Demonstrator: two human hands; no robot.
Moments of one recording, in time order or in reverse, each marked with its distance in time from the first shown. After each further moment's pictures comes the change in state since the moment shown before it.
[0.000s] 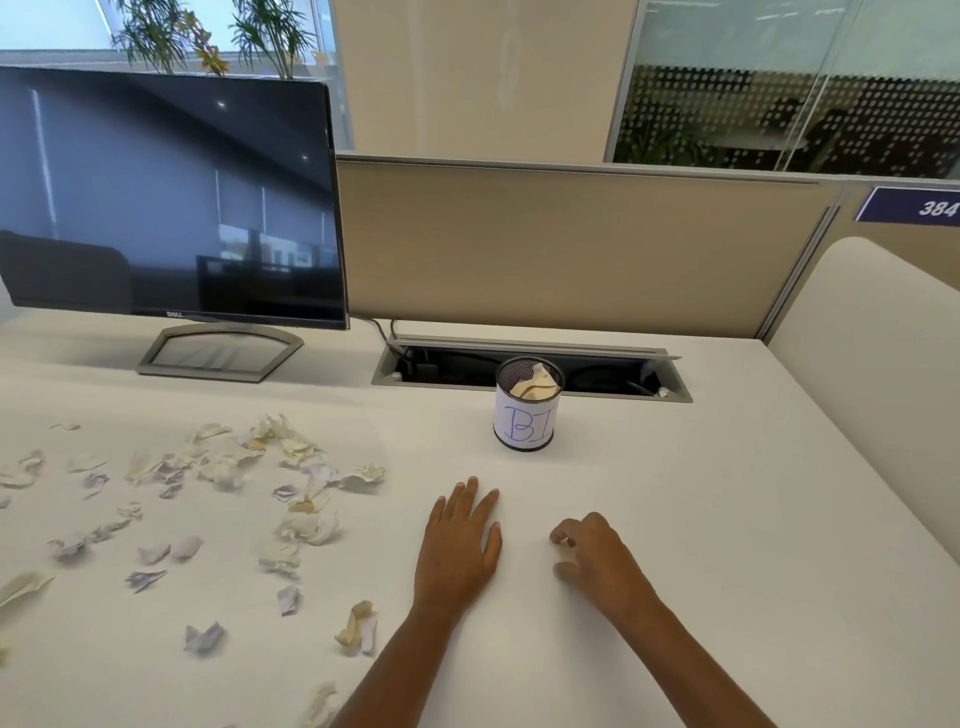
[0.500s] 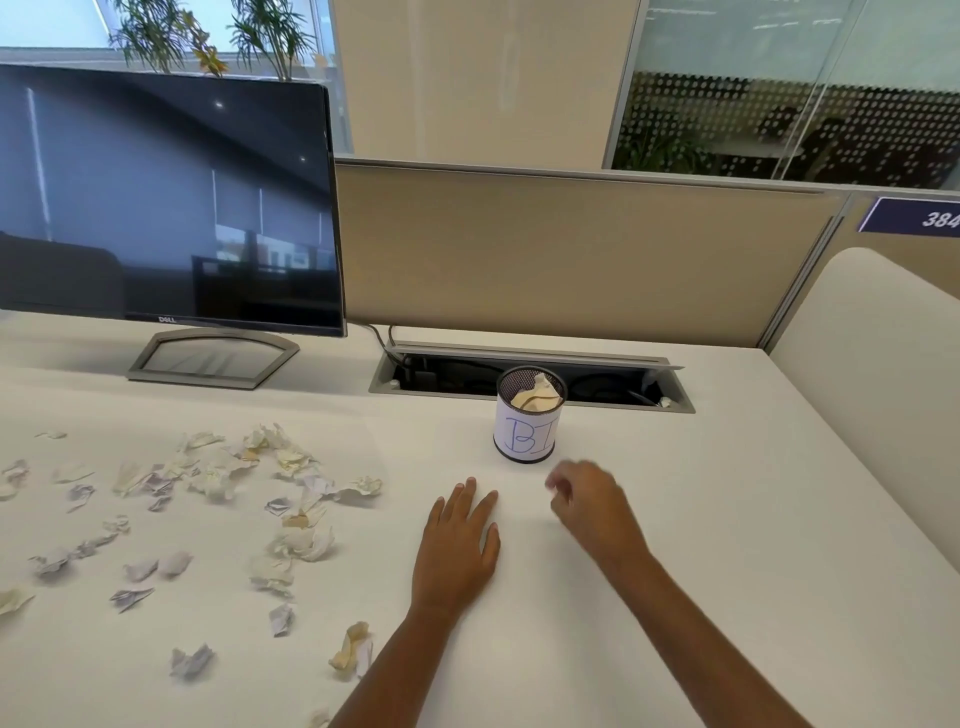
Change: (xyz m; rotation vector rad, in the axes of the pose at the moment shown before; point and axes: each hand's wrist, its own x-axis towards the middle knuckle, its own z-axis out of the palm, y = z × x) left_hand 0.015 -0.004 -0.001 -0.010 0.018 0.011; right_hand 0.044 -0.022 -0.027 0.021 0.339 -0.069
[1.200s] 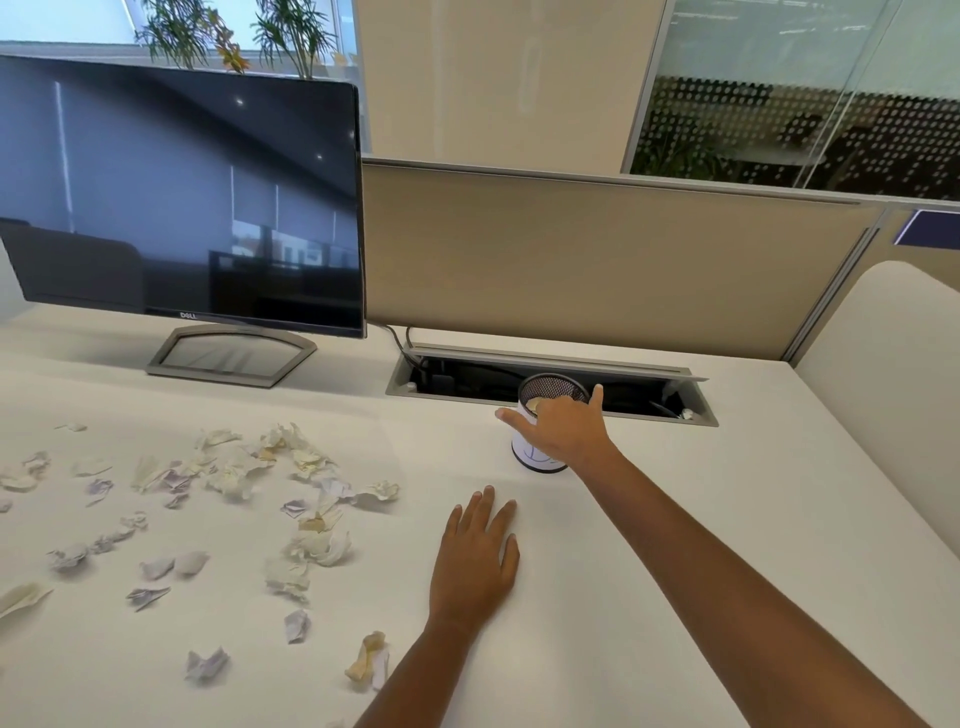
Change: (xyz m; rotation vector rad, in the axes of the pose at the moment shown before) left_hand -0.003 0.004 -0.003 -0.065 0.045 0.031; right_hand 0.100 -0.044 0.002 -0.419 -0.213 -0.063
